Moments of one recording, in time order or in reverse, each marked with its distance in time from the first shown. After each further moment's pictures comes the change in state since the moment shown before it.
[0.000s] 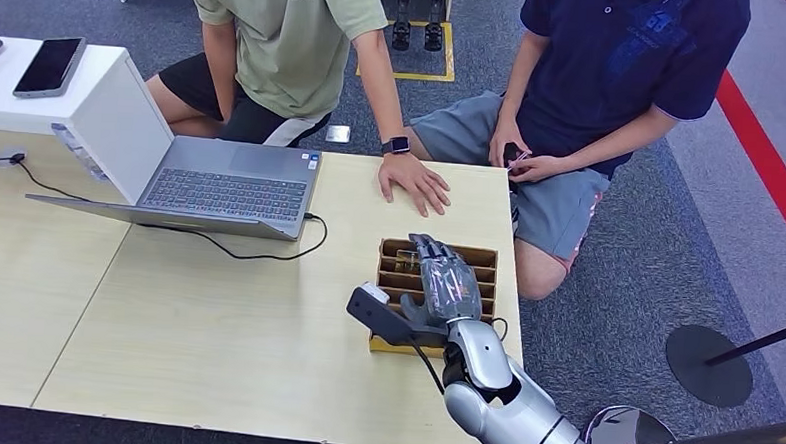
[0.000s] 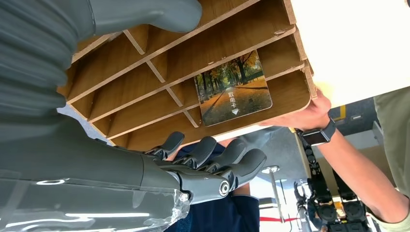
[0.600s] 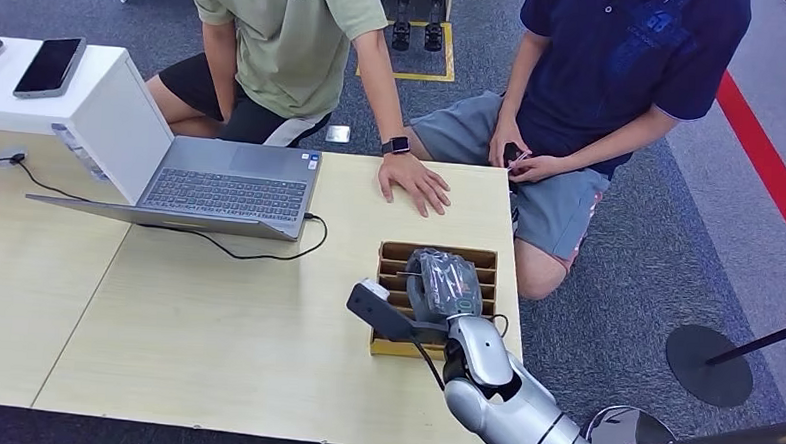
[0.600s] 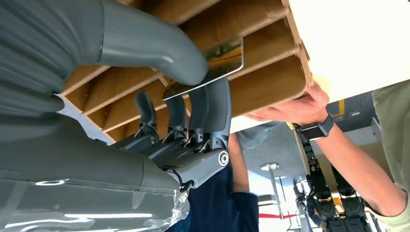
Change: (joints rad) left arm 0.002 0.000 0.003 0.000 0.004 0.001 -0.001; right arm 0.000 0.001 0.003 -0.001 -0.002 -0.001 0.002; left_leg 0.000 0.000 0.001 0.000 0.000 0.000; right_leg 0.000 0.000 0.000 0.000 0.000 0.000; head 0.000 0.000
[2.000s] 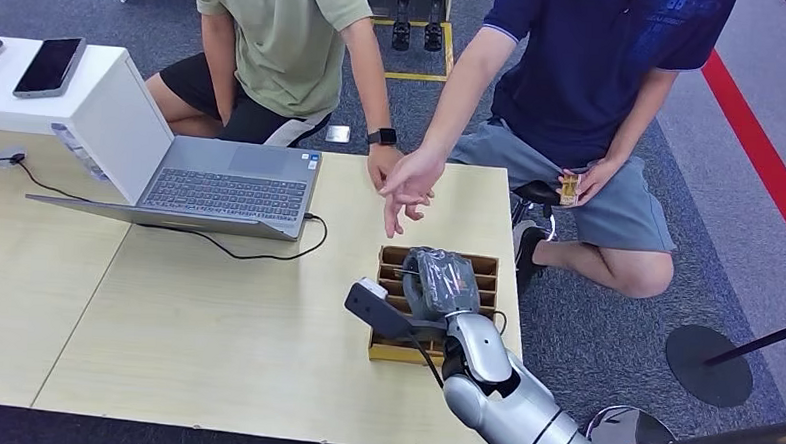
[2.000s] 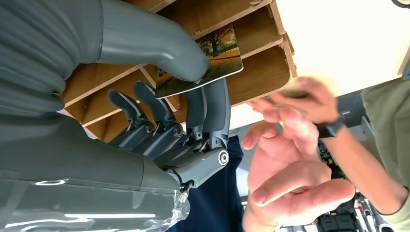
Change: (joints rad) left arm 0.007 0.037 0.023 0.003 0.032 -0.172 -0.017; right arm -0.004 -0.008 -0.016 -0.041 0.000 -0.045 -0.027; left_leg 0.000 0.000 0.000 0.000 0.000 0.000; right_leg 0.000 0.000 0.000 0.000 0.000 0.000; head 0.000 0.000
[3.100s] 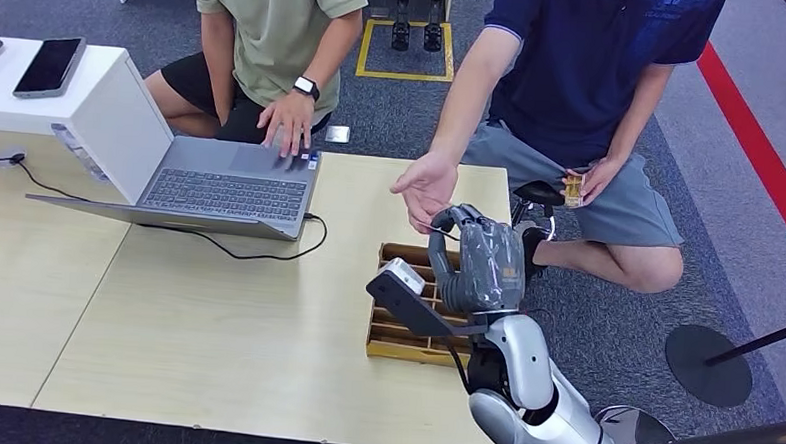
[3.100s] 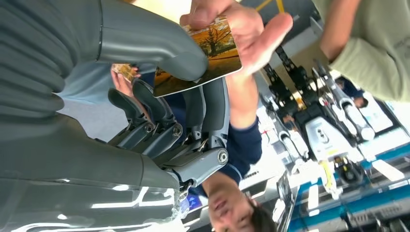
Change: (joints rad) left arm 0.010 -0.001 0.006 -0.001 0.016 0.058 0.034; right arm 0.117 -0.117 -0.127 -0.544 0.142 -0.122 0.020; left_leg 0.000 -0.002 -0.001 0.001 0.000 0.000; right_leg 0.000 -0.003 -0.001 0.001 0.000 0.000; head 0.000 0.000
